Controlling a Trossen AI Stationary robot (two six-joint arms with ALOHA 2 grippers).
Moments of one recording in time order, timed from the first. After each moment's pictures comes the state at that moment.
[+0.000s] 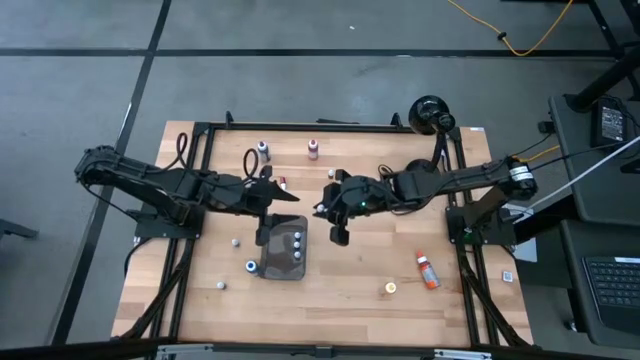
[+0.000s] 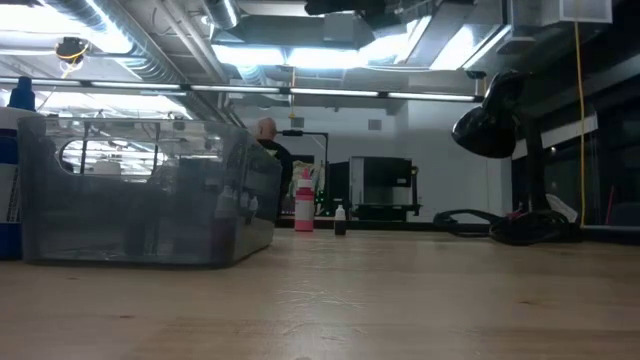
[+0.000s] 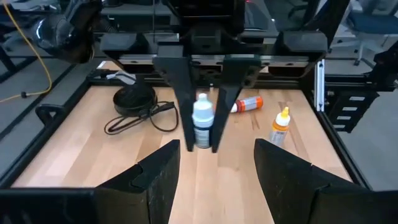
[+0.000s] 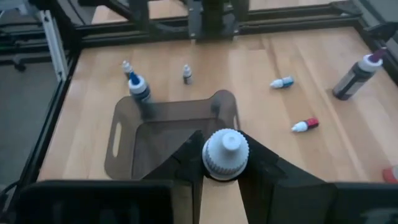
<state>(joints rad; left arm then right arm) -0.22 1.12 1.01 -0.24 -0.28 -0.11 0.15 1.64 1.48 -0.45 0.14 0.18</state>
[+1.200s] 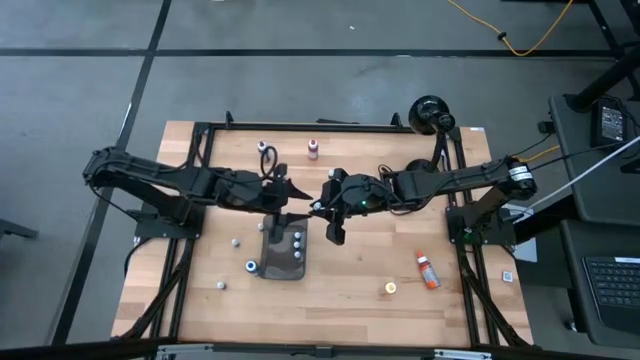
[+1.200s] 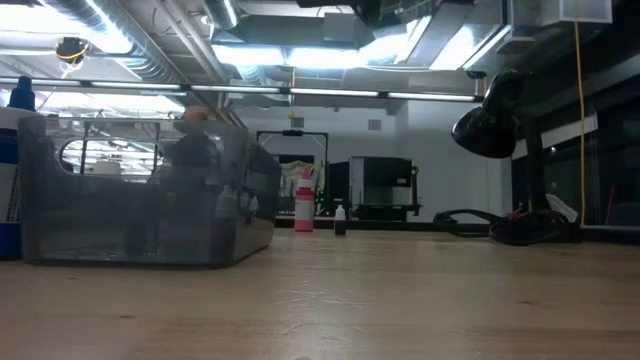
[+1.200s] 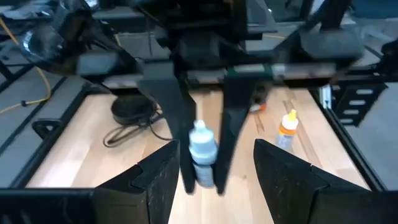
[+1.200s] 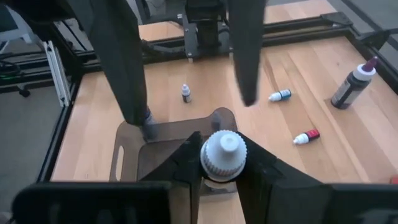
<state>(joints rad) -0.17 1.24 1.12 -0.24 -0.22 -0.03 0.15 1.64 1.48 -0.39 0.15 0.23</state>
